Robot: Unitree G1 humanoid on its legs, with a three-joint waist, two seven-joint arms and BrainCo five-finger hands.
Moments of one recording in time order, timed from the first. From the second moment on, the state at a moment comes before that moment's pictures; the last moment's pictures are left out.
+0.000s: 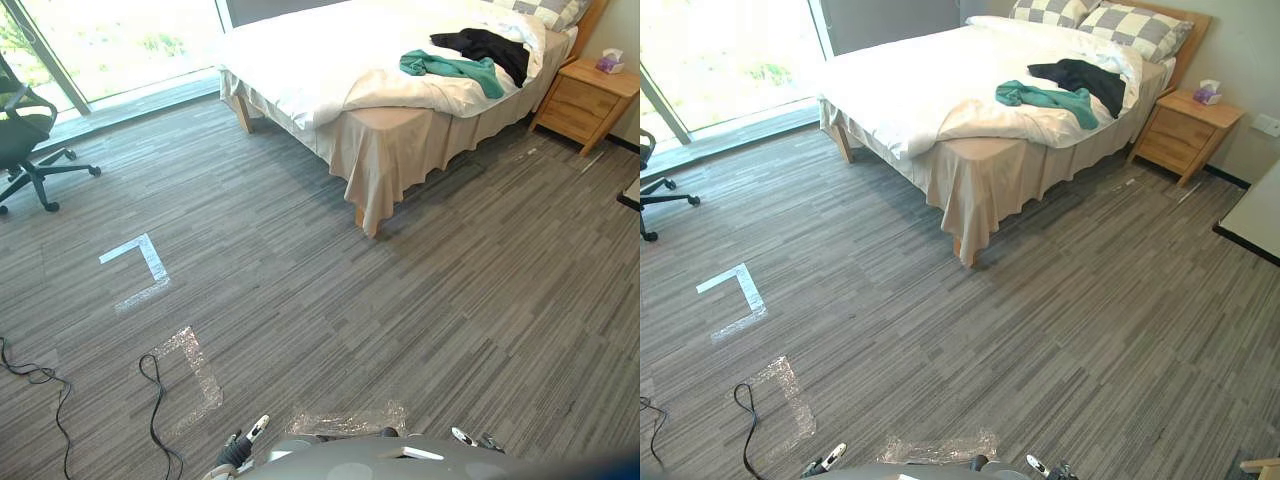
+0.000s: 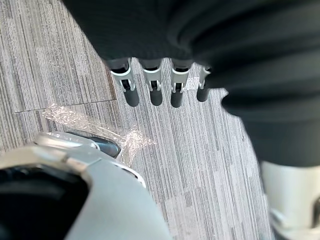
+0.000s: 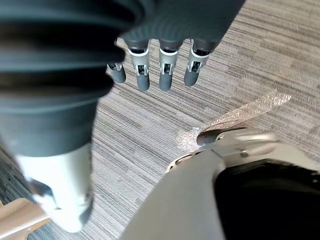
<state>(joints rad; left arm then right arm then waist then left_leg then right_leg) 0.23 0.07 0.18 1.02 -0.32 -0.04 -0.01 0.24 -0.06 -0.31 1.04 0.14 -0.07 0.08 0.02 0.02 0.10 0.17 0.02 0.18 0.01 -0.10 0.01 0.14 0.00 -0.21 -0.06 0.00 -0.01</state>
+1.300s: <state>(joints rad) 0.21 0.11 0.14 0.96 -0.18 0.02 -0.11 0.20 -0.02 -0.34 0.99 0.23 -0.10 -0.01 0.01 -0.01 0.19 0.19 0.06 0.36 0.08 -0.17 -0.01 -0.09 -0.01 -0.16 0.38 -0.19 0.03</state>
